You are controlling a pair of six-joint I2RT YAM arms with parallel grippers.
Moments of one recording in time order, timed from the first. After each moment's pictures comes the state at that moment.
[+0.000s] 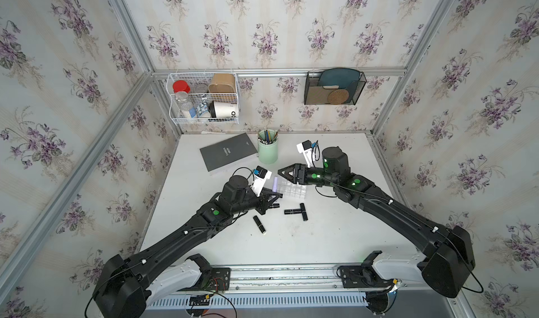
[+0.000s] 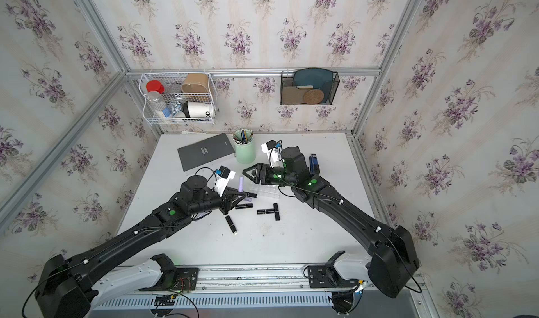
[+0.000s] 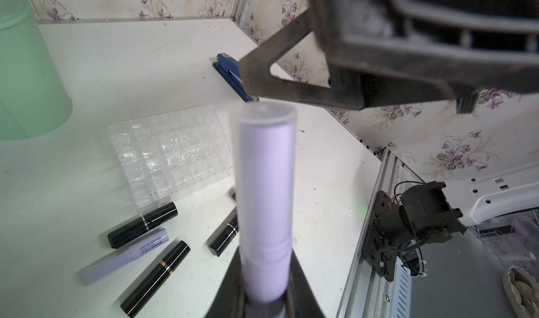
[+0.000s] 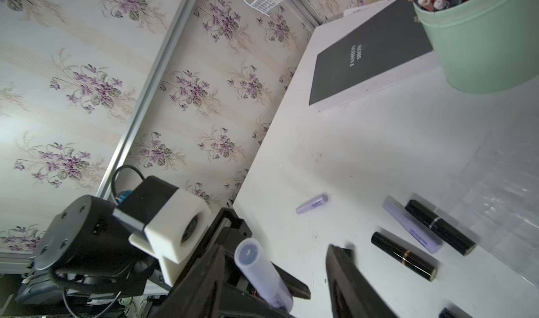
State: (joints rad) left arm -0.72 1.06 0.71 -0.09 0.39 -0.31; right arm 0.67 1.31 1.05 -0.16 -0.54 0.72
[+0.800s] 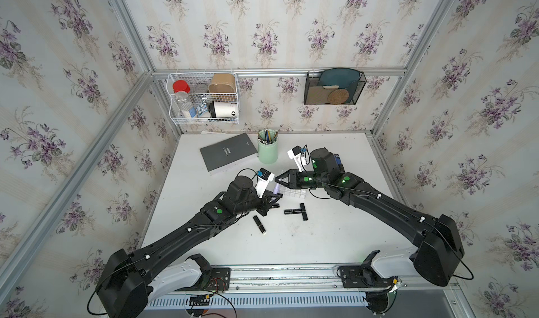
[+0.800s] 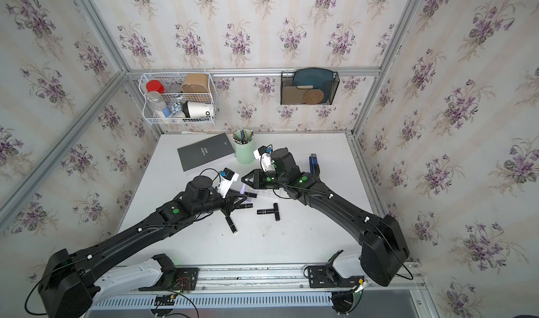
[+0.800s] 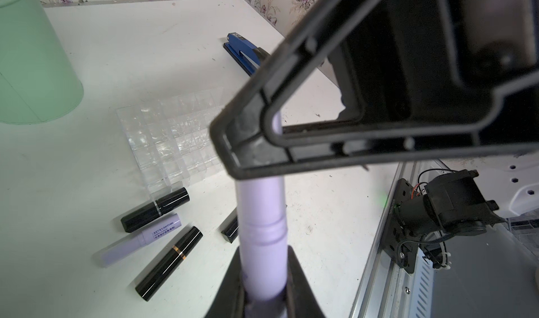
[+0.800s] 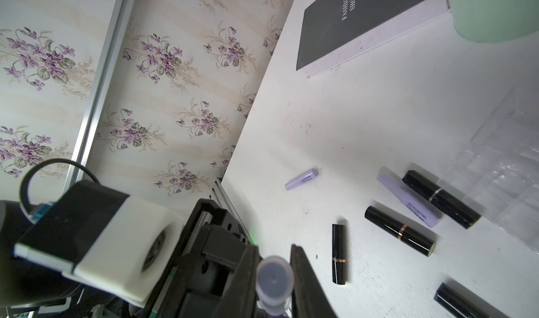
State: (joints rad) left arm -0.75 1.09 0.73 -0.14 0.32 -0.28; right arm 0.71 1.40 1.09 -0.21 -0.53 0.71
